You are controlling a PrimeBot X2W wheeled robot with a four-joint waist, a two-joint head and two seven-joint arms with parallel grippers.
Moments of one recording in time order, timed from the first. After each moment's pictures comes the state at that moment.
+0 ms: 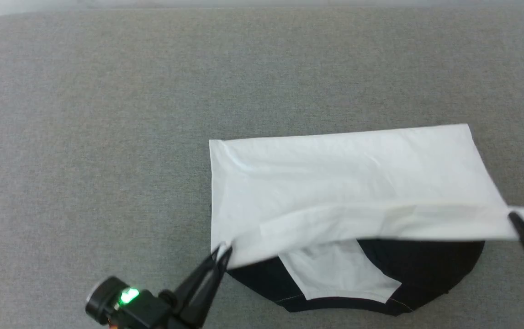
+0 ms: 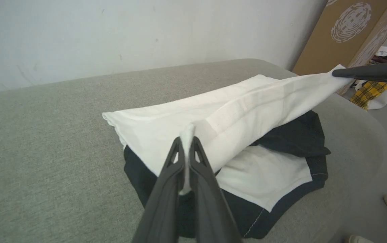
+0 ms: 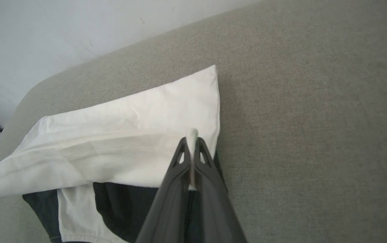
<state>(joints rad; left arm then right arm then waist) 0.05 0.51 -0.56 -0.33 -0.36 0.08 -0.15 0.16 -0.31 -0.23 -0.32 0.75 0.13 0.43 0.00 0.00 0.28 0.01</state>
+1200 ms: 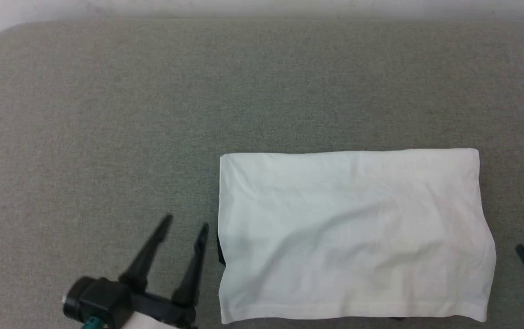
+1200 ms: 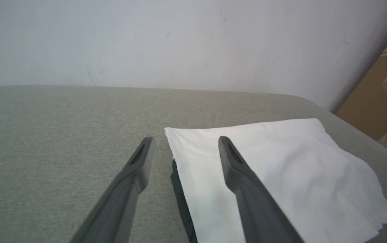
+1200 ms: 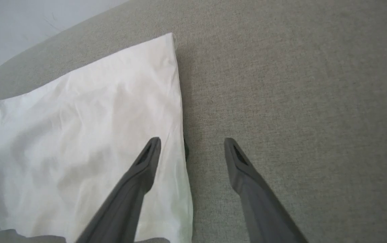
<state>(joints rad) 0.08 0.41 -0.43 -0.22 -0.44 0.10 -0.26 0.26 -0.39 -0.23 -0.18 0.77 0.13 0.35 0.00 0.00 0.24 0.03</state>
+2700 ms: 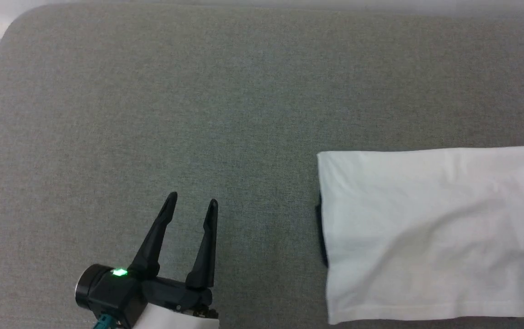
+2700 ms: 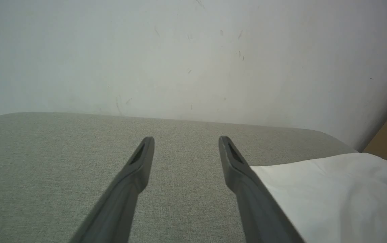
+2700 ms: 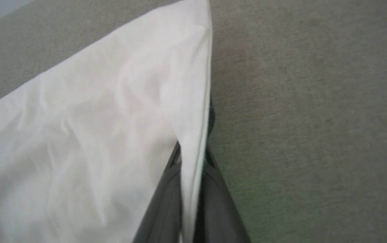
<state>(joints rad) 0.07 0.20 -0.31 -0.27 -0.27 0.07 -0.26 -0.06 -0.30 -0.42 0.09 0.54 0.13 0.57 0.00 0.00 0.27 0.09</state>
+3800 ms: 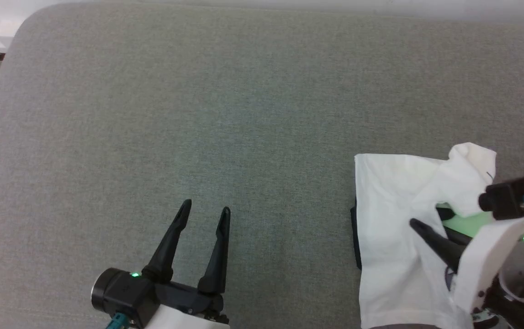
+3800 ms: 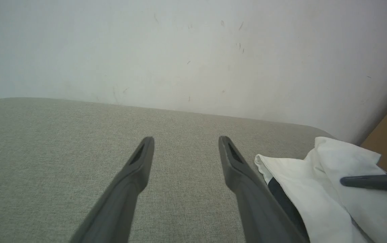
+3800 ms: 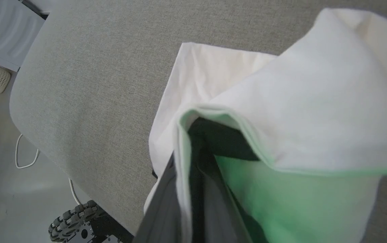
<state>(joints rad) 0.08 0.16 -0.32 -0.22 -0.27 0.03 -0.26 -0.02 -0.26 0.02 -0.31 0.61 0.13 0.81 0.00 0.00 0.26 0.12</state>
